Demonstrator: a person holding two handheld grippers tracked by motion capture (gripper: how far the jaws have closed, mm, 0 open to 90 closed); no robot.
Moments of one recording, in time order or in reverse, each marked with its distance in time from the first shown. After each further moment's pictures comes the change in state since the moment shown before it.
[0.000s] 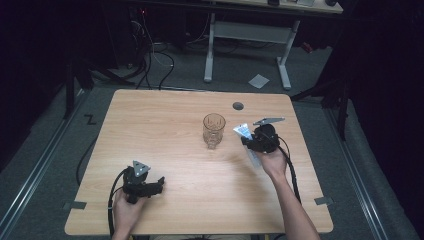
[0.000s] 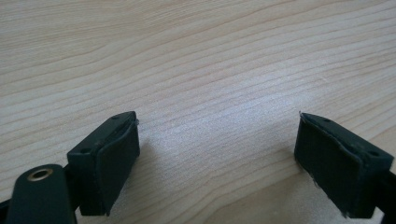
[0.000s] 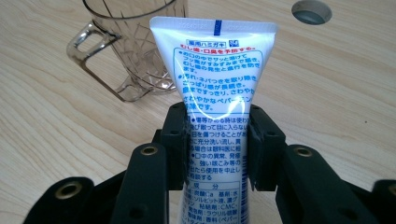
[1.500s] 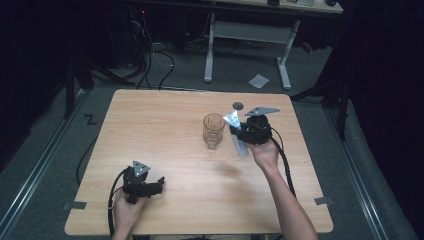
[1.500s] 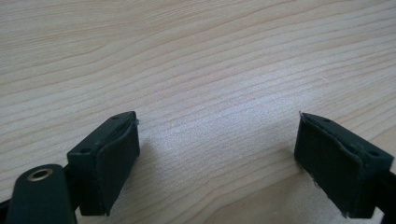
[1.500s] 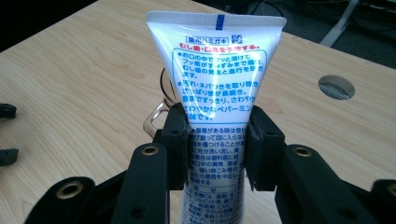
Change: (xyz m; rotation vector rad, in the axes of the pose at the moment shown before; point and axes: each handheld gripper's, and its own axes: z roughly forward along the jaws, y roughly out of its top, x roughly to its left) left arm 0.000 0.000 0.000 0.001 0.000 0.001; right arm 0.031 0.040 -0.018 -0.137 0.074 -0.069
